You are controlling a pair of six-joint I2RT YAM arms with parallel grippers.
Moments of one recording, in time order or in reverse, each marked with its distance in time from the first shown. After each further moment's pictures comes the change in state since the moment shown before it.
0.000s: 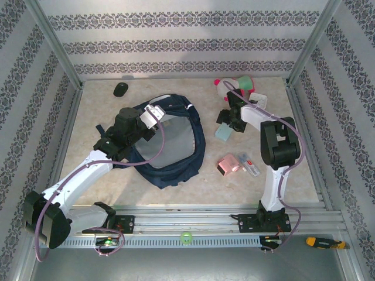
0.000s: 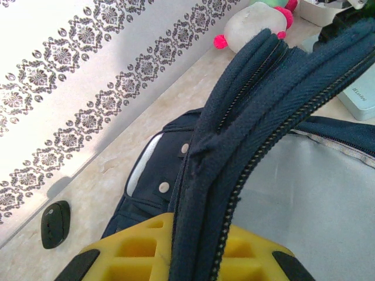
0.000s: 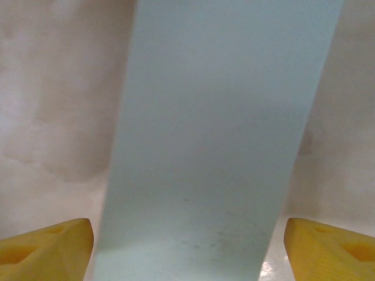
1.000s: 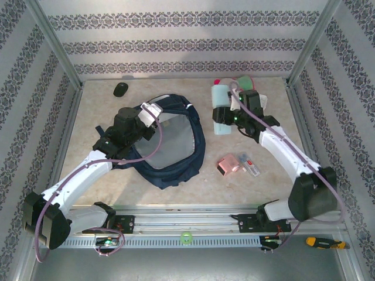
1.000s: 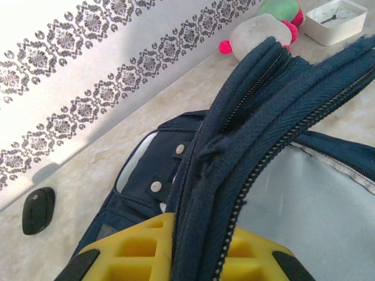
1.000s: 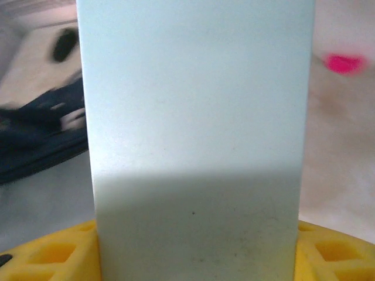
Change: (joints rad) left arm 0.011 -0.006 0.000 0.000 0.004 -0.137; right arm 0.117 -0.664 -0.342 0.249 -0.301 -0.335
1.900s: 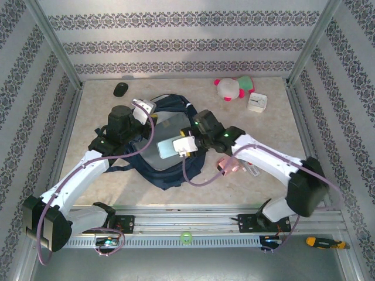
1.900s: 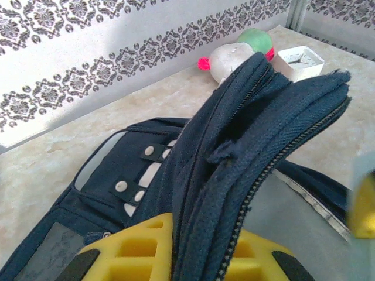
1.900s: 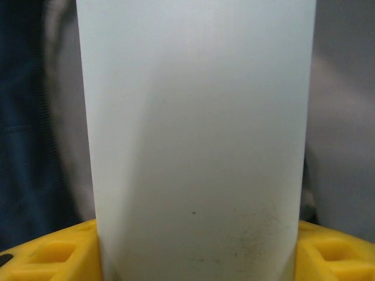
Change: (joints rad) left arm 0.063 -0.019 -0.001 -0.001 0.175 -0.196; right arm 0.439 0.127 0.063 -0.126 0.088 -1.456
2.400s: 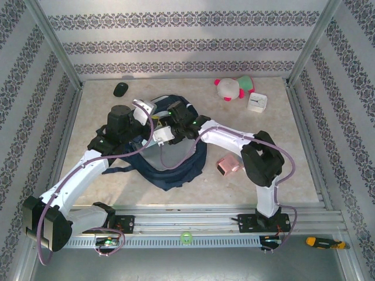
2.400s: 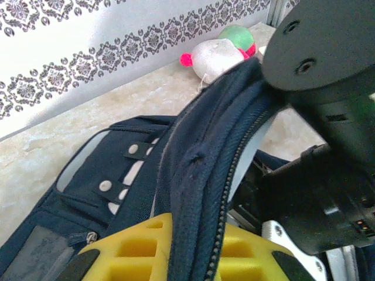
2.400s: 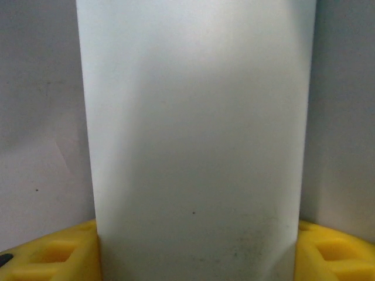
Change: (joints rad) left arm 0.009 0.000 0.010 -0.037 0.064 -0.008; right arm 0.018 0.457 0.346 0.133 0.047 -0.104
